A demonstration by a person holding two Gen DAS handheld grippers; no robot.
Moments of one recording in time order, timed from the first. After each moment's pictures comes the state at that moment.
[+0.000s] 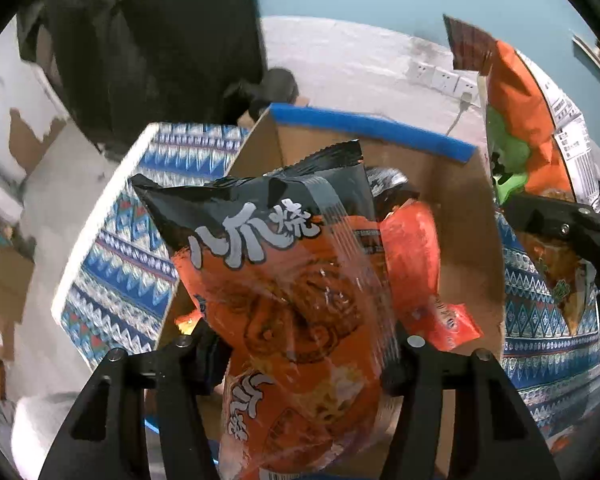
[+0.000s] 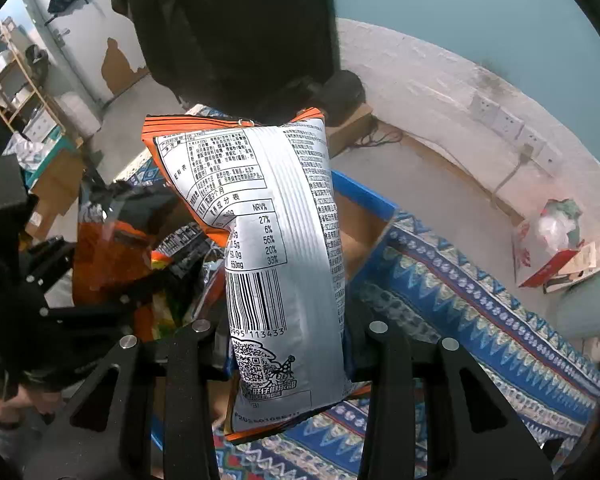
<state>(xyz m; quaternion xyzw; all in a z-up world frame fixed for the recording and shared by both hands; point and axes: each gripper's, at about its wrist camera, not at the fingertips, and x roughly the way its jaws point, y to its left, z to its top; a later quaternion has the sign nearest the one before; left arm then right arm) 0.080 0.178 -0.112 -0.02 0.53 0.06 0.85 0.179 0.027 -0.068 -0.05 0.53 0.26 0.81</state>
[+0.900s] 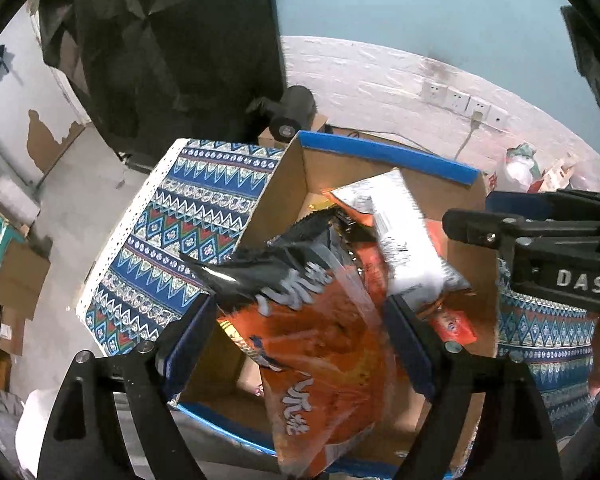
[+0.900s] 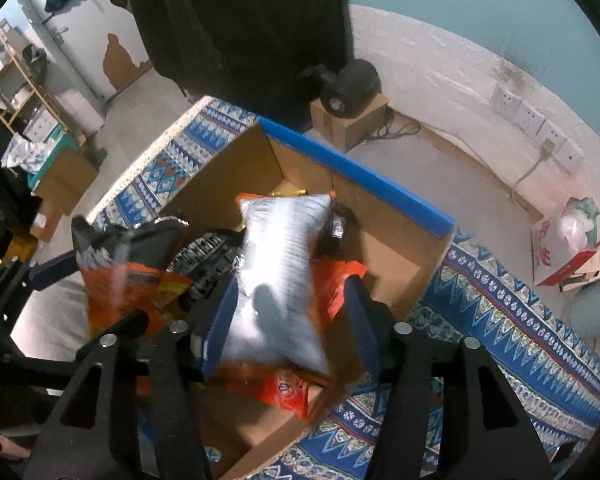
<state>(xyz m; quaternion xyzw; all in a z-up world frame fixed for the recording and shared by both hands) 0.062 0.184 -0.077 -0.01 0.50 0.09 0.86 0.192 0.059 -0.074 -0.03 0.54 0.26 0.80</state>
